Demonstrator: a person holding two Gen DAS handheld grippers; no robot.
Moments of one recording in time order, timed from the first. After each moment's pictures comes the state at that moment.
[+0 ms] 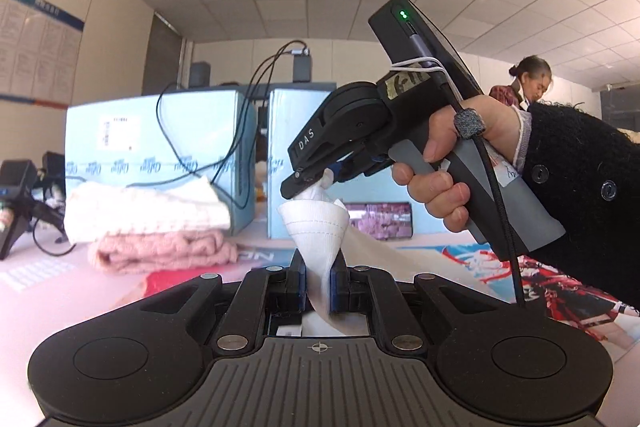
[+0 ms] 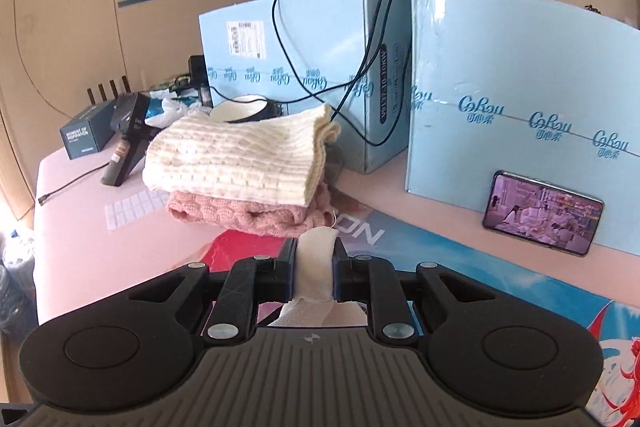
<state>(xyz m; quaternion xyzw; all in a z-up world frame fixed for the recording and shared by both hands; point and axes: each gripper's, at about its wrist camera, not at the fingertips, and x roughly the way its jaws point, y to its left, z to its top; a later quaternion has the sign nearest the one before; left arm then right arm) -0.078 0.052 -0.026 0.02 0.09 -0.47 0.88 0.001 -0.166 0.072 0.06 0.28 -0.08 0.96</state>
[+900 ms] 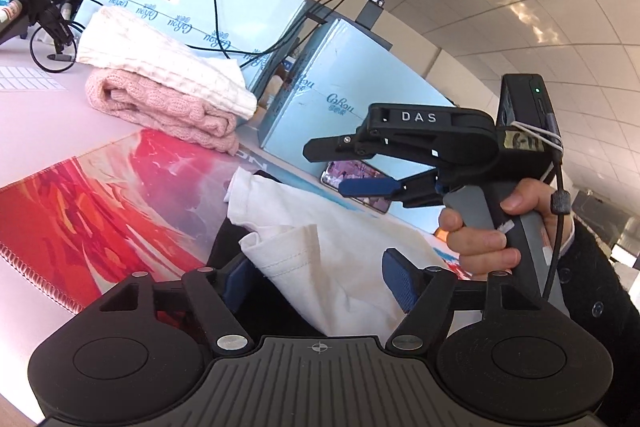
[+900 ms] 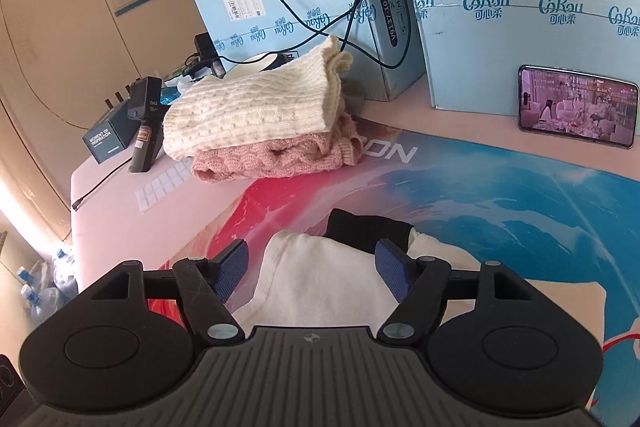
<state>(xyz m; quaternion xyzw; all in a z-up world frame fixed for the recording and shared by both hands) -0.012 0.090 -0.058 -0.17 0.25 -0.51 0.81 -0.030 -0.180 0.039 0.18 0.30 -0.03 0.94</state>
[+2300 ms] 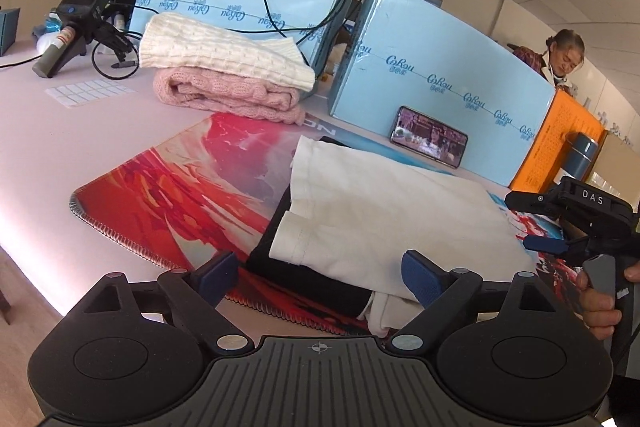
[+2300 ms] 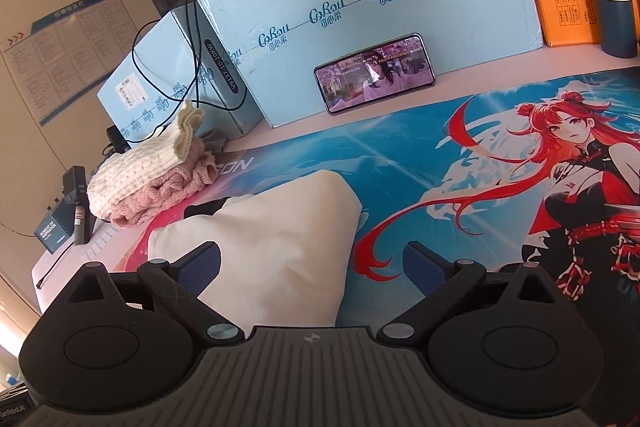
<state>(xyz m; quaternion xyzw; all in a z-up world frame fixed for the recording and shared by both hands) -0.053 0.095 -0.039 -0.06 0.30 -0.41 0.86 -0.183 -0.246 -0.003 0.28 0.21 -0.18 0.92</state>
